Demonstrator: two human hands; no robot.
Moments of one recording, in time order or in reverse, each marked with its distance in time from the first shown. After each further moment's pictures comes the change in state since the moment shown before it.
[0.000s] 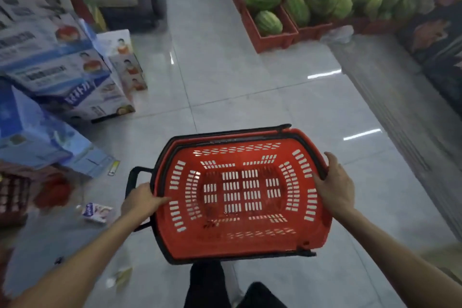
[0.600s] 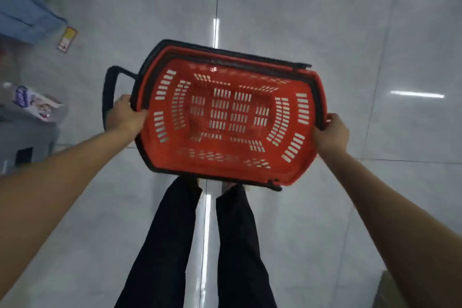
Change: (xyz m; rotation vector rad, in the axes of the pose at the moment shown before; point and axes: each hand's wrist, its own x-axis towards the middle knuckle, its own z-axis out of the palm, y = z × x) left_hand 0.347 -0.029 0.190 -0.266 0.153 -0.481; right_hand 0.300 0.036 0.395 -0.139 -0.447 0.218
